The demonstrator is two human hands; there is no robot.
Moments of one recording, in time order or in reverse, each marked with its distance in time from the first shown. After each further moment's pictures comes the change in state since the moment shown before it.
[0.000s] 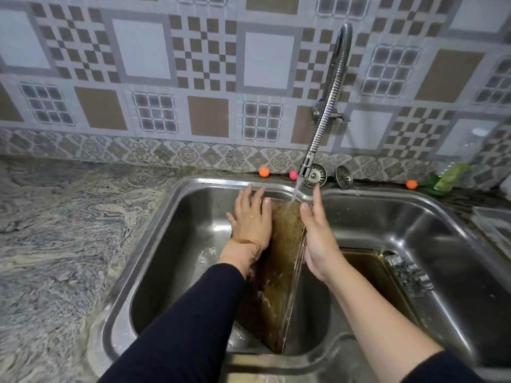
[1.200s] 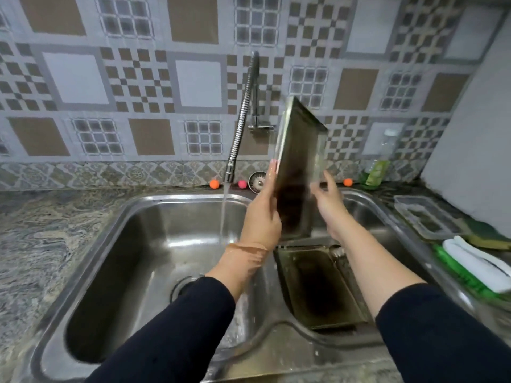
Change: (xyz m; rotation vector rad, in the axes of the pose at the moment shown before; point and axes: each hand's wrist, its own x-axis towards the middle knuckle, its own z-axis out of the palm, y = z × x) left_hand -0.060 0.139 0.037 -0.436 -0.043 0.502; right_hand 0.024 -0.078 -0.142 -0.416 0.365 -0.012
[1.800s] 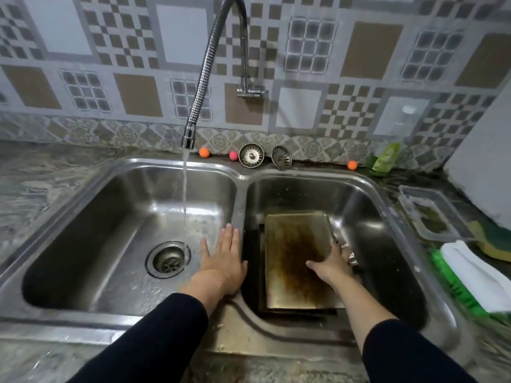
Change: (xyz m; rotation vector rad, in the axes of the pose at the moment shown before) left_hand -0.084 -0.060 0.056 0.989 -0.688 -0.686; right_hand 0.011 0.186 -0.084 -0.668 -0.199 0.352
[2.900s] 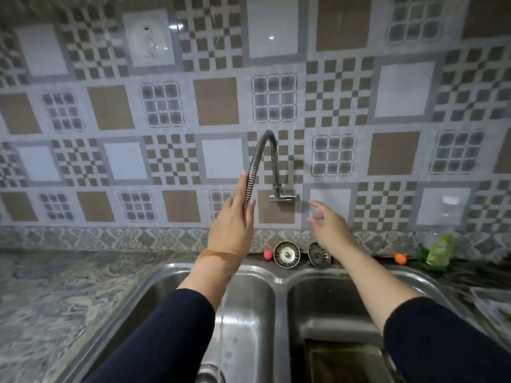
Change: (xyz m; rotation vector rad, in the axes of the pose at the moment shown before) left_hand 0.059 -0.033 -0.240 -0.424 1.009 0.220; right_hand 0.032 -0.275 -0.085 0.318 0.194 -0.782
